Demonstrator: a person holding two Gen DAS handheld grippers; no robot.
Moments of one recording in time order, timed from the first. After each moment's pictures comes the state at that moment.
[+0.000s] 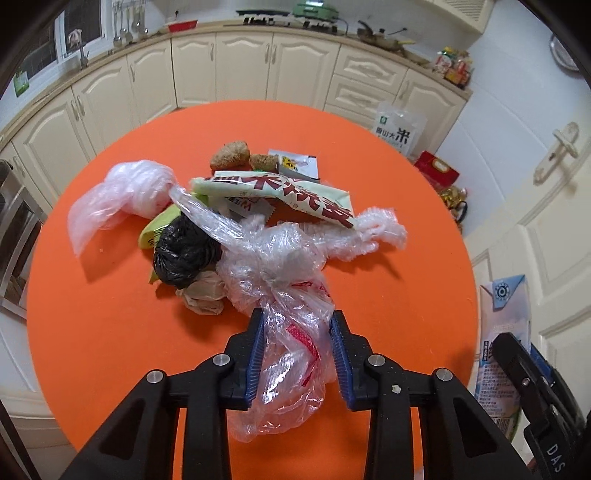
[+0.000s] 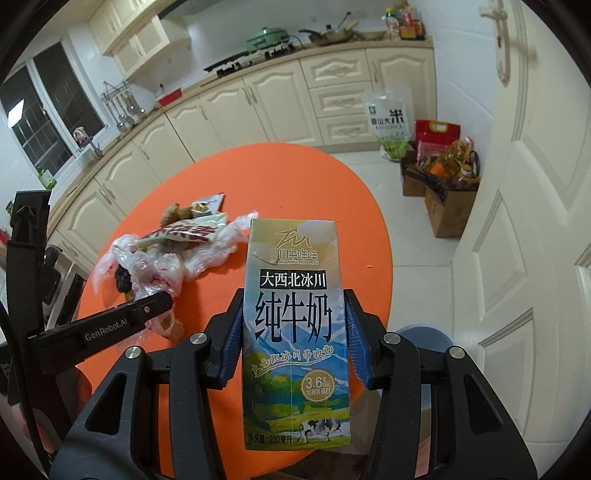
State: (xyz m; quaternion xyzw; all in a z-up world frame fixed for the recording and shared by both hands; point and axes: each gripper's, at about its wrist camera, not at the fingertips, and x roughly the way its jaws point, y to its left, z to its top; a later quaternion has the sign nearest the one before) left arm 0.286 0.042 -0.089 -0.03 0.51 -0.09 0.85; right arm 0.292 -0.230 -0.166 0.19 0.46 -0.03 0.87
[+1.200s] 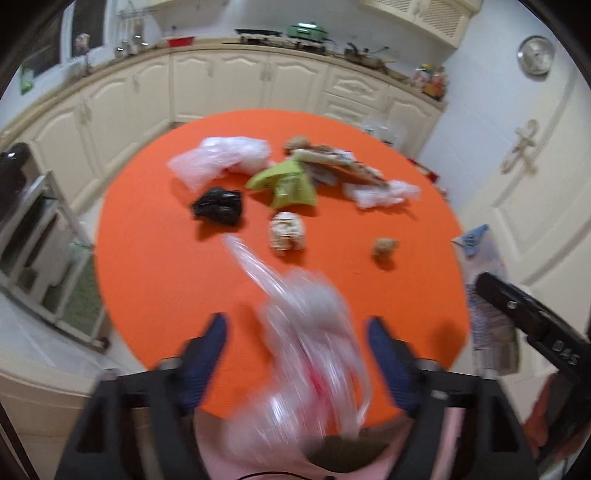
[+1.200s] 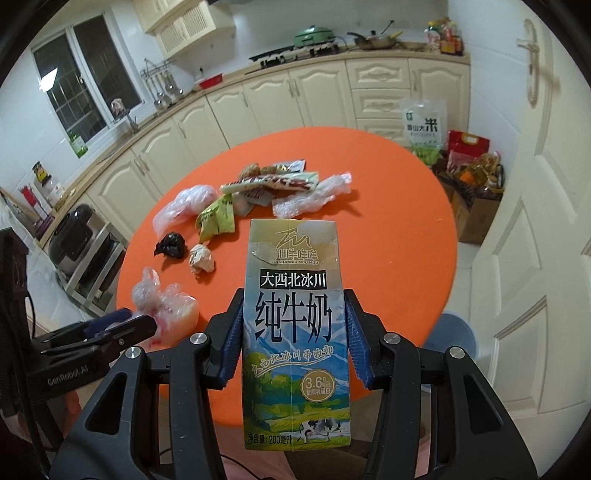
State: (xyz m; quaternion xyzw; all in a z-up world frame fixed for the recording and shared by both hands) left arm 0.200 0.169 -0.090 -0.04 0.48 -0.12 0.87; right arm 0.248 -0.134 -0.149 0.16 0.47 0.03 0.87
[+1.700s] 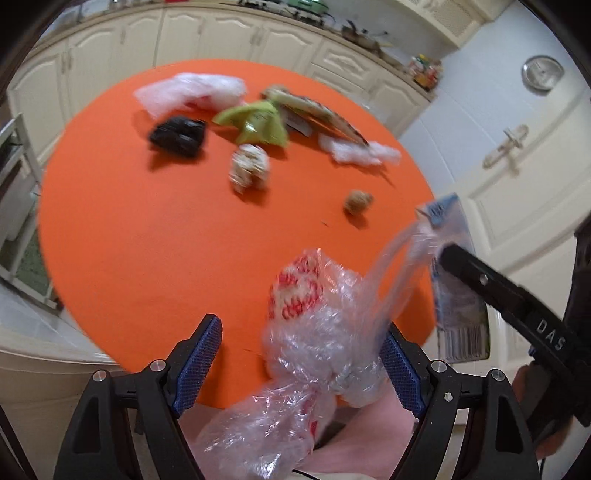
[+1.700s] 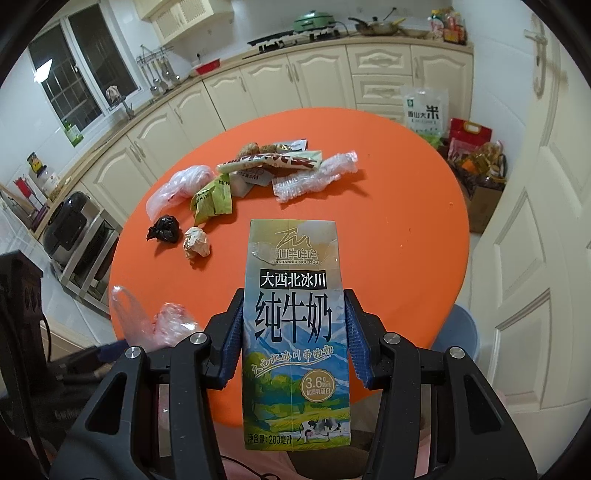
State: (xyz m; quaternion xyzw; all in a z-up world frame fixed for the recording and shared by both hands) left arm 0.197 0.150 -0.137 -0.12 0.53 -0.18 0.82; right arm 0.251 -0.129 -0.164 0.16 0.49 0.03 0.86
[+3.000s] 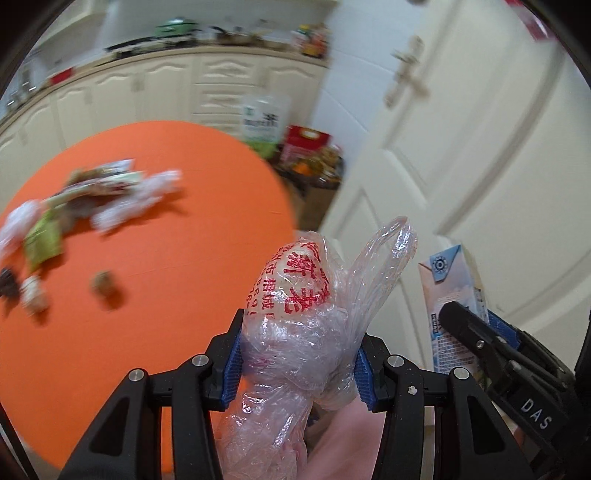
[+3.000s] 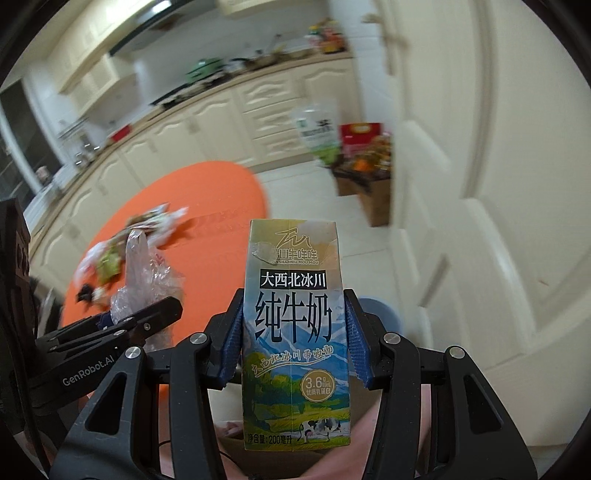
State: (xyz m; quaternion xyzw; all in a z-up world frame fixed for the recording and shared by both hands) left arm 0.214 -0.089 -0.117 0.03 0.48 -0.31 0.82; right arm 0.148 -0.300 -0.144 0.22 0.44 -0.17 0.85
